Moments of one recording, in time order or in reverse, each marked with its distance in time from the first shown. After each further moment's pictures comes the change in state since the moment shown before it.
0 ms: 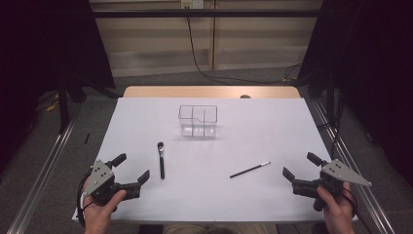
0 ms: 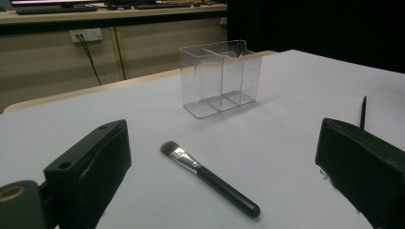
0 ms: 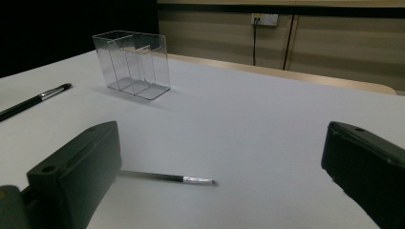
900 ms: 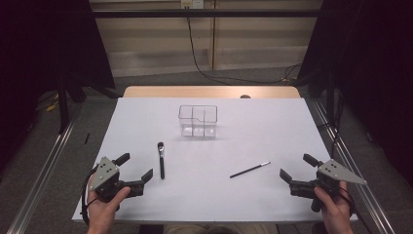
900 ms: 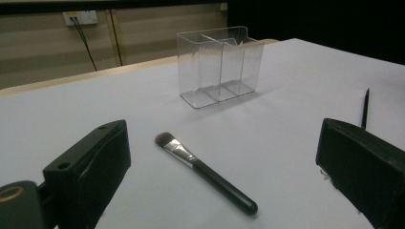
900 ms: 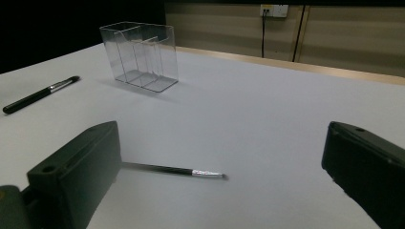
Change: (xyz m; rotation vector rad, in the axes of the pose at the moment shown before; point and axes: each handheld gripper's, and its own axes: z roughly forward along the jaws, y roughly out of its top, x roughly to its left) left arm -0.001 0.002 0.014 0.069 -0.011 -0.025; right arm 0.003 -0.004 0.005 0.026 0.031 0.003
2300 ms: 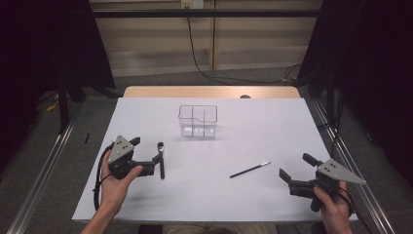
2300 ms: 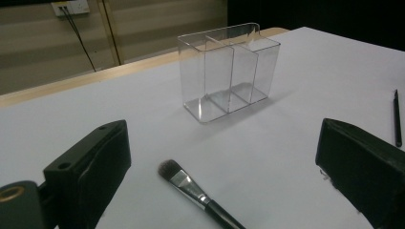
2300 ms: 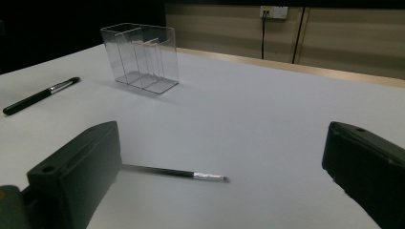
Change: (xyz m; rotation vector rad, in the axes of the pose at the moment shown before) left arm 0.014 0.028 0.048 0.059 -0.006 0.025; right arm 0.002 0.002 0.001 -0.001 -0.001 -0.001
